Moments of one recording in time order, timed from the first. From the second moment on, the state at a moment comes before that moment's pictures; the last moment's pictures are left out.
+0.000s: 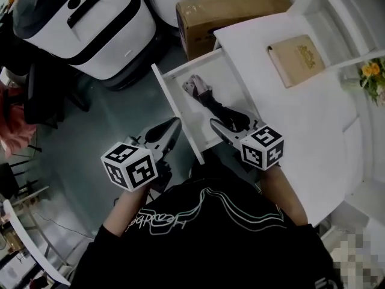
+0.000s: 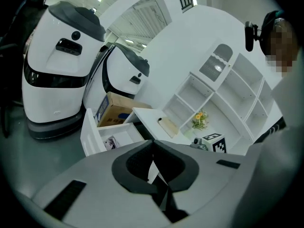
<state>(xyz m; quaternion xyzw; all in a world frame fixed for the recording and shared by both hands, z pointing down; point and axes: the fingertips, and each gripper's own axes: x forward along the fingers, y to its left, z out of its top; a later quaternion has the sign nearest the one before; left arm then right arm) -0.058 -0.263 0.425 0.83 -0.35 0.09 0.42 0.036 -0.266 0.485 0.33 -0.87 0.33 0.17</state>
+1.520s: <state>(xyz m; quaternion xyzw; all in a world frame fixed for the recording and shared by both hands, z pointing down) -0.106 -0.326 0.515 0.77 -0.41 0.10 0.48 0.027 -0.335 0.760 0.27 -0.78 0.24 0.51</state>
